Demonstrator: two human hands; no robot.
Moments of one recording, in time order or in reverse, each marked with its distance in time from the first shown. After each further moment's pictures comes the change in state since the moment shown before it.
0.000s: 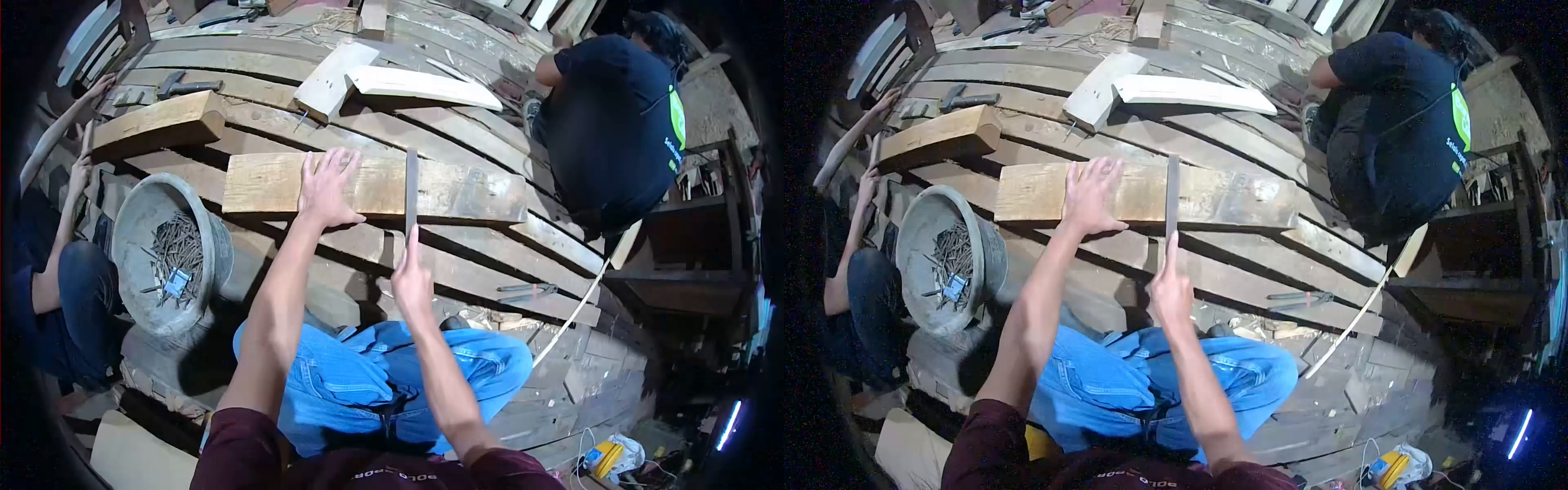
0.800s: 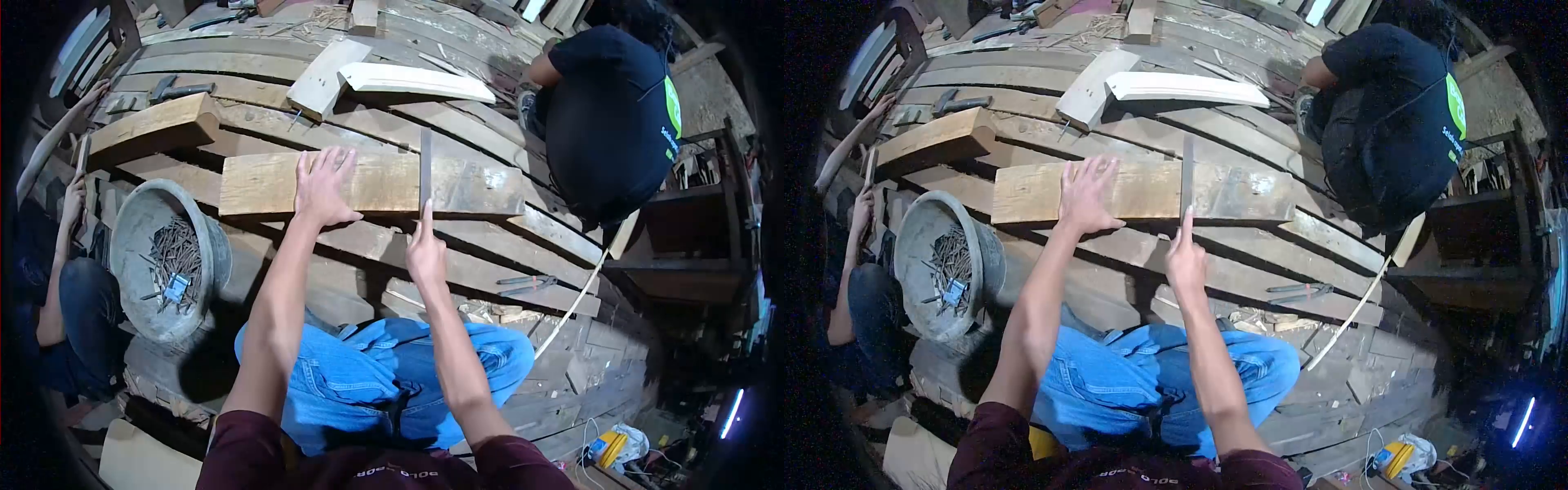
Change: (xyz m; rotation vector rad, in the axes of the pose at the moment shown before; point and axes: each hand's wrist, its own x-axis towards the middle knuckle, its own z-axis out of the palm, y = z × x) left_hand -0.002 -0.001 -0.002 -0.042 0.006 0.002; right_hand 0.046 0.012 -0.012 0.008 0.062 -0.006
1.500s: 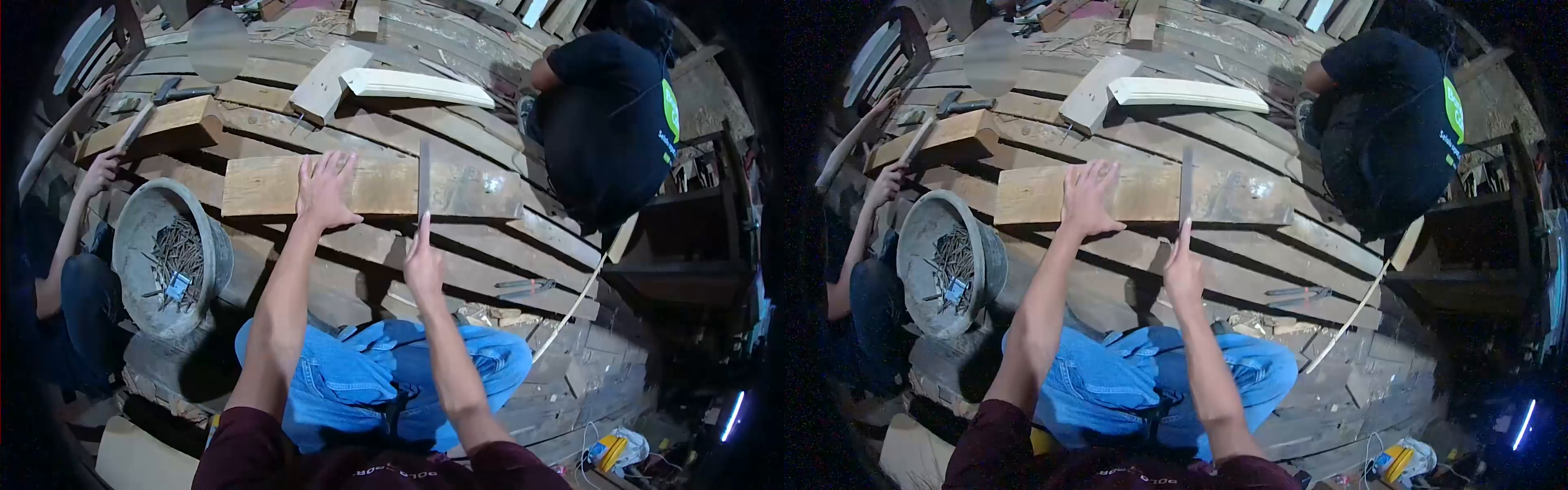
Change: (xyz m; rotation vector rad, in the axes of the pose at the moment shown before) left_hand -0.004 0.003 0.001 0.019 -0.005 -0.019; right_hand -0.014 -0.002 -0.003 -0.043 -0.058 0.035
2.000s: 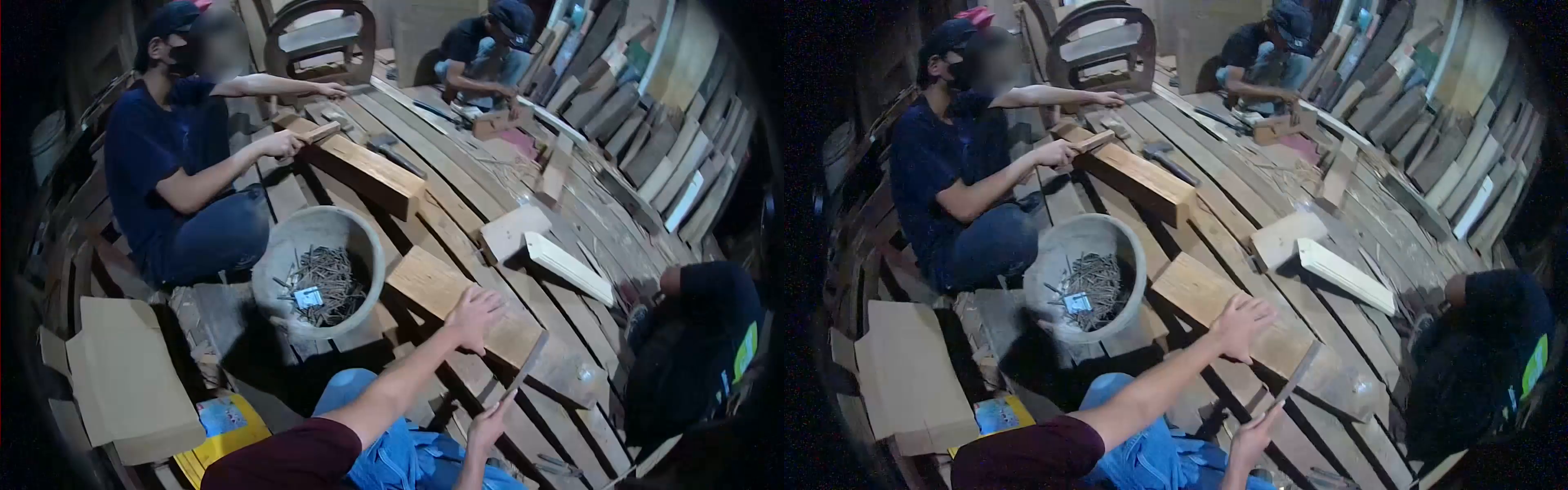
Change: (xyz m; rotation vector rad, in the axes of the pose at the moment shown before) left_hand -0.005 -0.004 -0.012 -0.067 -0.054 0.021; right_hand -0.054 0.012 0.015 0.108 0.039 -0.069
